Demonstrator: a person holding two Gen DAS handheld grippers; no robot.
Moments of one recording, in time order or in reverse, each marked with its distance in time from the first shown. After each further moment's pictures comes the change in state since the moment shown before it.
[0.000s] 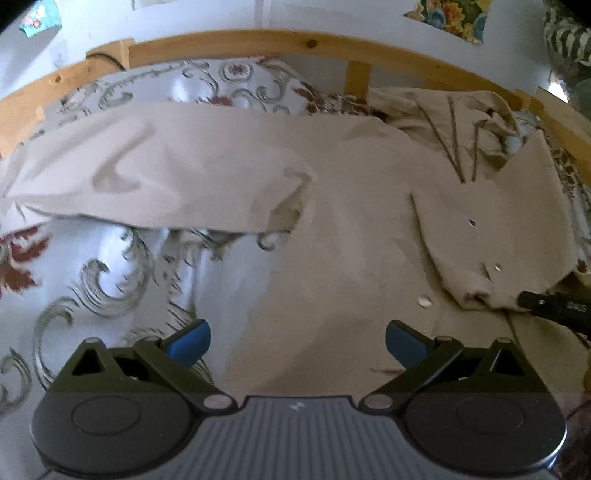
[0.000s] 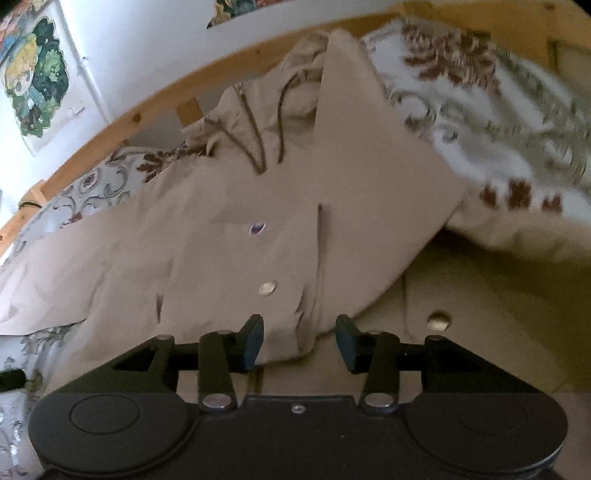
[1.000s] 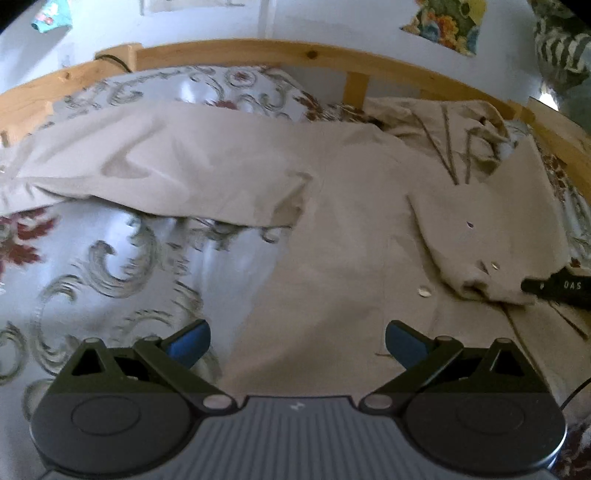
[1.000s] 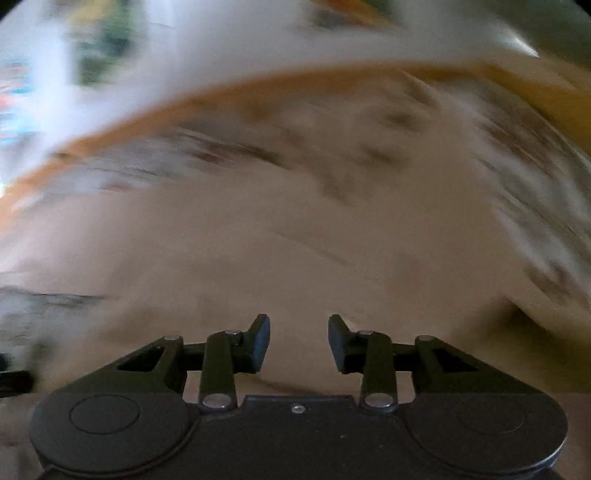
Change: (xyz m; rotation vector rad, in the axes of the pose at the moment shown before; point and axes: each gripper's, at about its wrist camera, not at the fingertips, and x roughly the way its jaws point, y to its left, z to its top) left arm -0.007 0.003 -0.024 -0.004 -0.057 -0.020; right arm -0.016 0.046 0.003 -0.151 -0.036 -0.124
